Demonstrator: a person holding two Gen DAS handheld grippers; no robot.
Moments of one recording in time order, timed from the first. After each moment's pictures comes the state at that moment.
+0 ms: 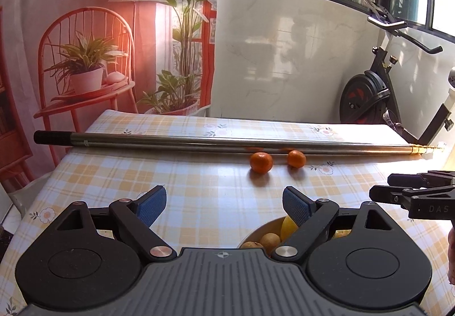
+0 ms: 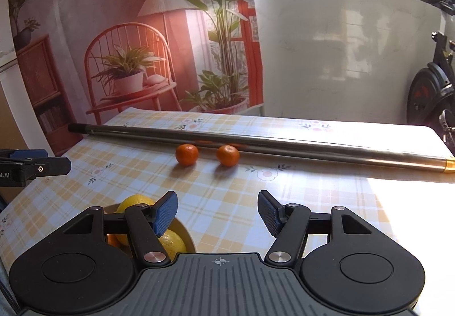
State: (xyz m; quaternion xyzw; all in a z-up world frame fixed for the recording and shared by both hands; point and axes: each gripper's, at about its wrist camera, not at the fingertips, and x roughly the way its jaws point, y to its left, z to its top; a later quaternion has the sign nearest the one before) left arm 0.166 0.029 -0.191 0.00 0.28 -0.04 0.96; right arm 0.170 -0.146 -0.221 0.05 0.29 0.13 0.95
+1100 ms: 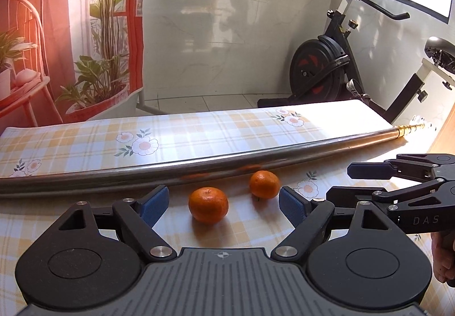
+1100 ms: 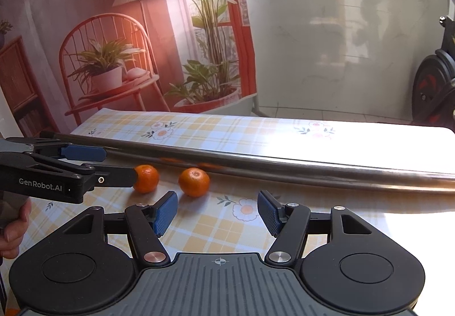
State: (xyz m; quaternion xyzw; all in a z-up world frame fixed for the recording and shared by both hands) left arm 0.312 -0.008 -0.246 0.02 0.34 -0.18 0.92; right arm 0.283 -0.163 -0.252 0.07 0.32 0.13 0.94
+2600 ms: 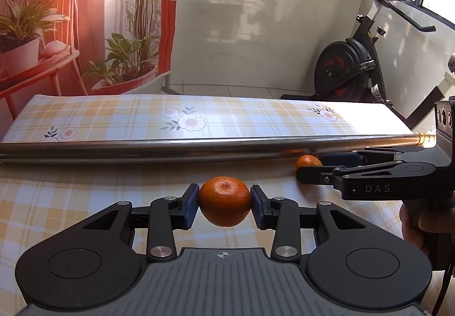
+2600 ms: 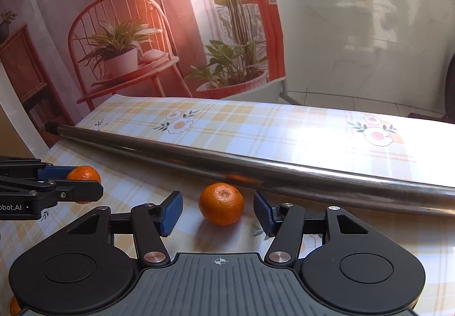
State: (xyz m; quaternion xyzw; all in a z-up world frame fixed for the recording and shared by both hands) left arm 0.319 0.035 -0.250 -0.01 0.36 -0.14 0.92; right arm 0.356 -0.128 -0.282 0.08 0.36 0.18 0.91
